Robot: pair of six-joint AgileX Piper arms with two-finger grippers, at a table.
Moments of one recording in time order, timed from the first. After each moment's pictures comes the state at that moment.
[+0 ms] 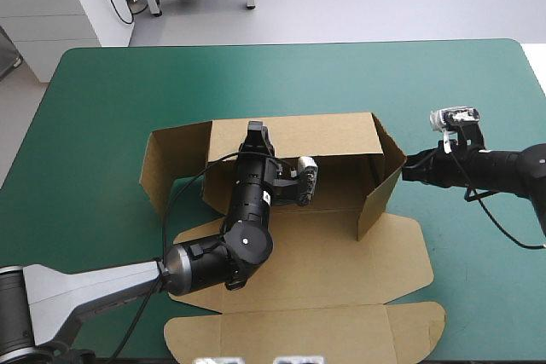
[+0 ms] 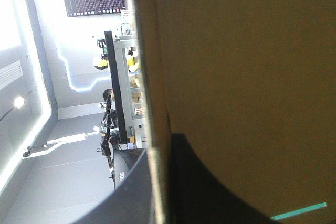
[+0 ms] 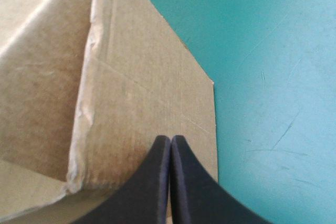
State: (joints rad) left arm -1.10 1.59 -1.02 1.67 0.95 -0.43; right arm -0.20 1.34 -0.92 0.99 0.92 -1.01
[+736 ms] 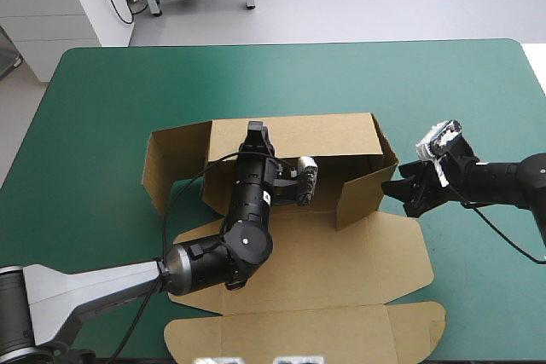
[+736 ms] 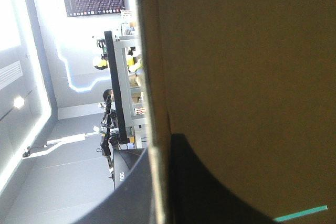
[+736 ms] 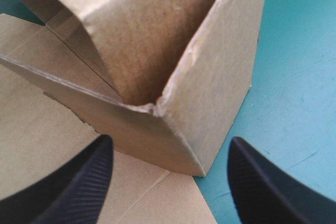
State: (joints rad) left arm -1.10 1.59 -1.02 1.67 0.95 -0.43; right arm -0.20 1.30 -0.88 0.99 1.03 -1.40
